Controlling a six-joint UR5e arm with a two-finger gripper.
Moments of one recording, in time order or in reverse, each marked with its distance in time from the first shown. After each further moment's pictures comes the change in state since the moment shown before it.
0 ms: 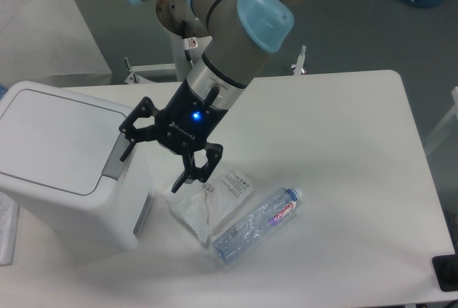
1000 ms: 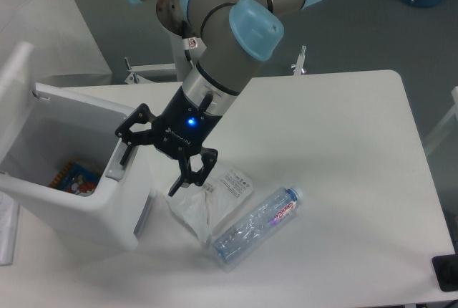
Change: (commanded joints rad) arm 0.008 -0.006 -0.015 0.089 -0.012 -0.133
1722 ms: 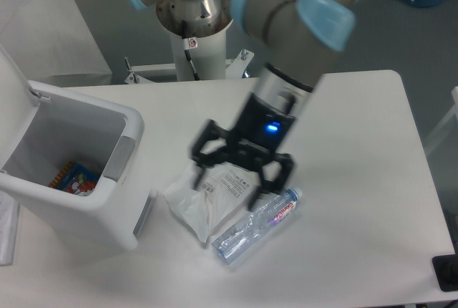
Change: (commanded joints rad) arm 0.213 -0.172 0.138 0.109 0.125 0.150
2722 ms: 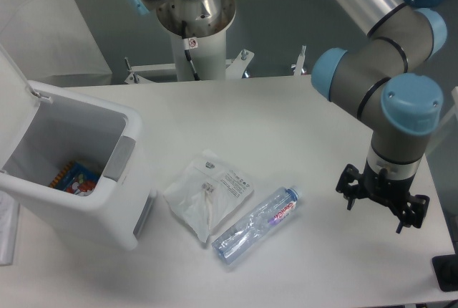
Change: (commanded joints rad) arm 0.002 -0.218 0.232 -0.166 0.669 0.674
